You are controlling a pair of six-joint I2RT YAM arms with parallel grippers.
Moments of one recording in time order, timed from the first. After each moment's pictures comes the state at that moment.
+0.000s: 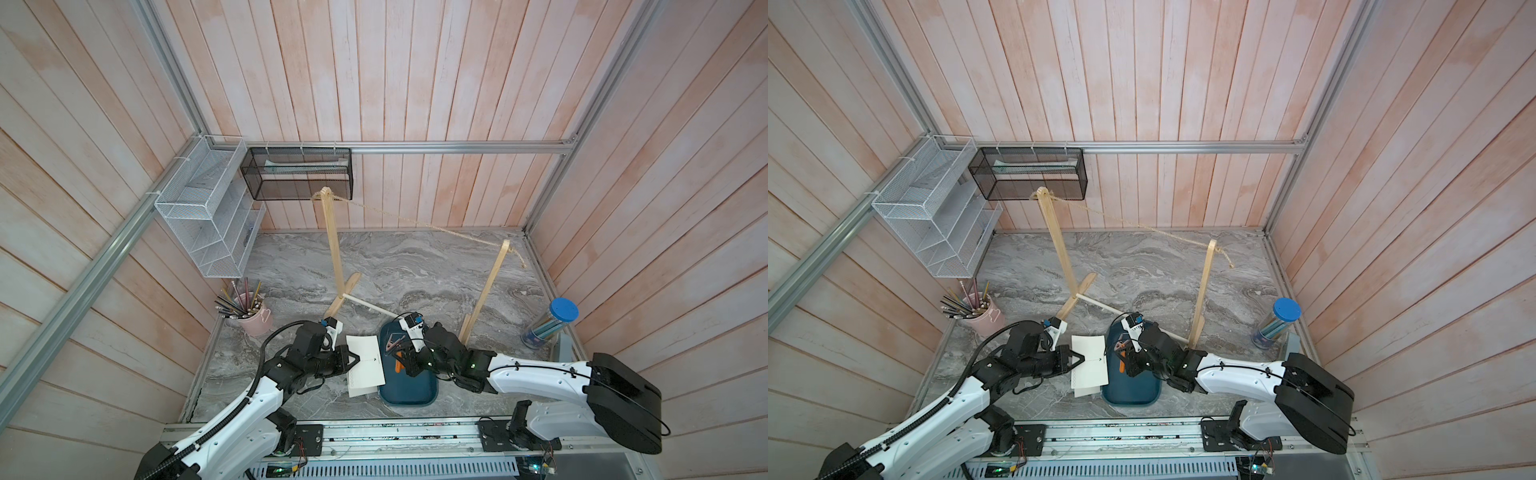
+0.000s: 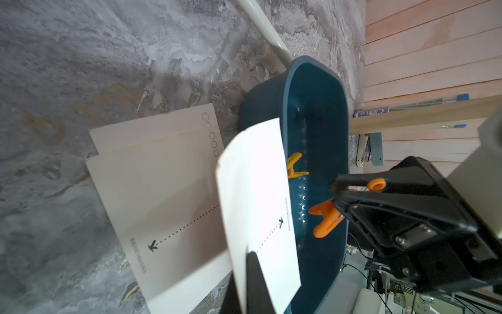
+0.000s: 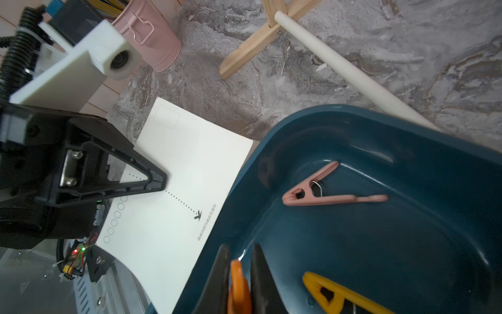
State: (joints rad) left arm -0.51 0.86 0.38 -0.33 0.46 -0.73; right arm 1.05 1.32 0.52 0.20 -0.06 0.58
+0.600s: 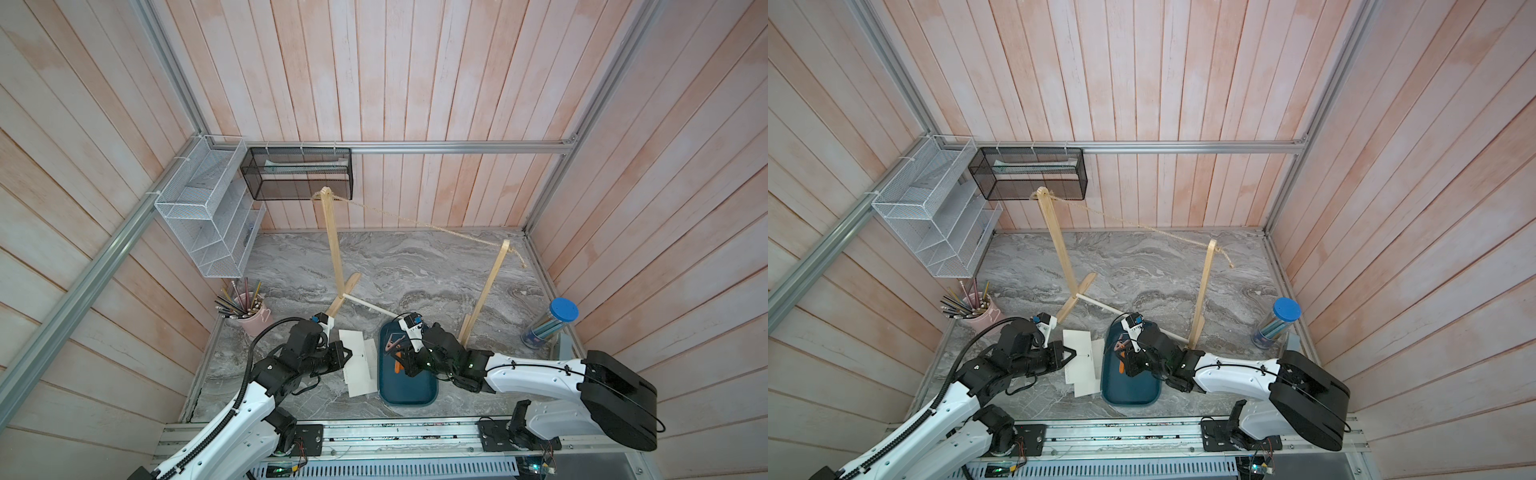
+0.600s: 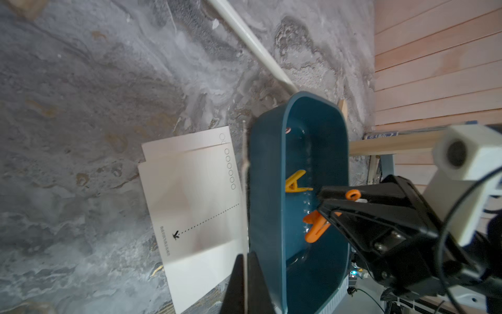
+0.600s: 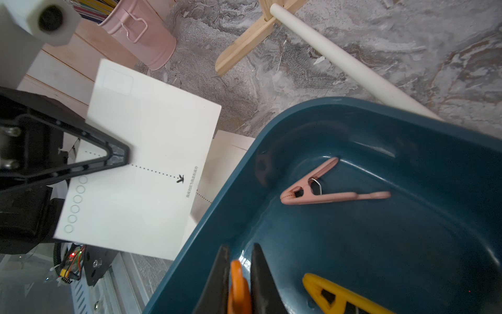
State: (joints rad) left arm -0.51 0.77 0.47 -0.51 0.34 -0.75; right arm 1.05 1.33 0.52 0.22 -0.06 0.59
